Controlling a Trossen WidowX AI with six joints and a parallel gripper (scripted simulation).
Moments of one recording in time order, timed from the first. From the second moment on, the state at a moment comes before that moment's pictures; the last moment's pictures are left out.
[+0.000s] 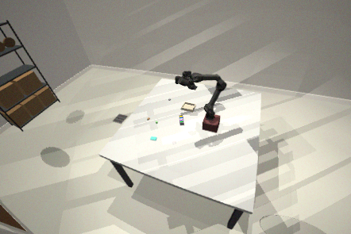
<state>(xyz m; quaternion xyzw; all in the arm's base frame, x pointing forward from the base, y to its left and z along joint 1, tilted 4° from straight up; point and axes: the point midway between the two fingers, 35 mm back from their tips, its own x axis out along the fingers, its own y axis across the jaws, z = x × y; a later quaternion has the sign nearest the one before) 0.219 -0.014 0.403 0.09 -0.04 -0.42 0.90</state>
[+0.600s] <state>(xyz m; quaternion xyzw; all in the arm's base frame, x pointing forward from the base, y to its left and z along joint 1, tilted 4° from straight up) 0.302 0.022 0.218 -0.13 0.39 -0.25 0.88</state>
